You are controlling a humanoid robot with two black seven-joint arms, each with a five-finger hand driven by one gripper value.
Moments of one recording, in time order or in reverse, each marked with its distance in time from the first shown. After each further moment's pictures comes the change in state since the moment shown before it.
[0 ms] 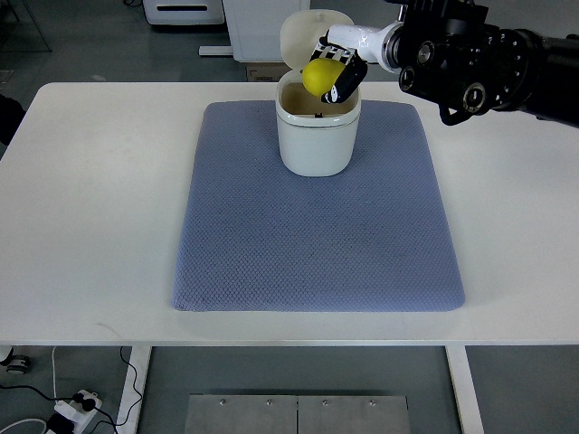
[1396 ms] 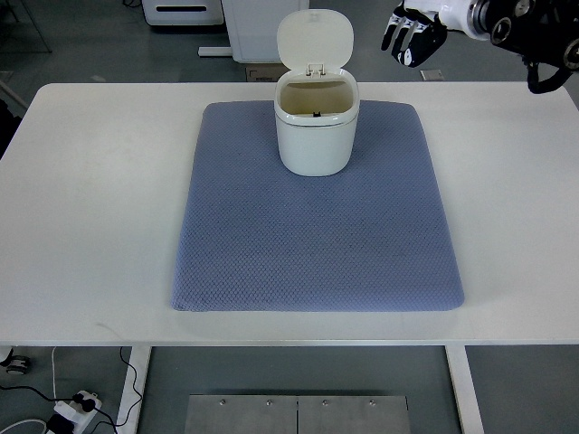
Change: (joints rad) left arm 0.000 0.000 0.000 0.000 0.000 0.000 0.000; right arm 0.036 -0.242 0.011 0.031 -0.005 0.088 0.016
